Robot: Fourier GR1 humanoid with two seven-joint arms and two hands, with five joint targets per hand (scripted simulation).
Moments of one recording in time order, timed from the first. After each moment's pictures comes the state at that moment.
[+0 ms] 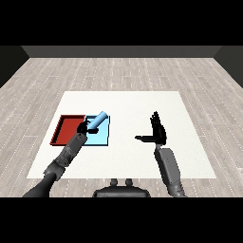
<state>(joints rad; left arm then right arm) -0.77 0.26 -0.36 -0.34 -0.12 0.48 0.21 -0.24 -0.04 0.05 -1.46 -0.15 -0.16 -0.08</state>
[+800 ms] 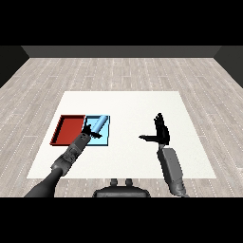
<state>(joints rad) -0.88 0.17 -0.31 -0.09 -0.12 0.31 0.28 -0.24 -0.06 -0.02 -1.37 -0.18 -0.12 -0.14</state>
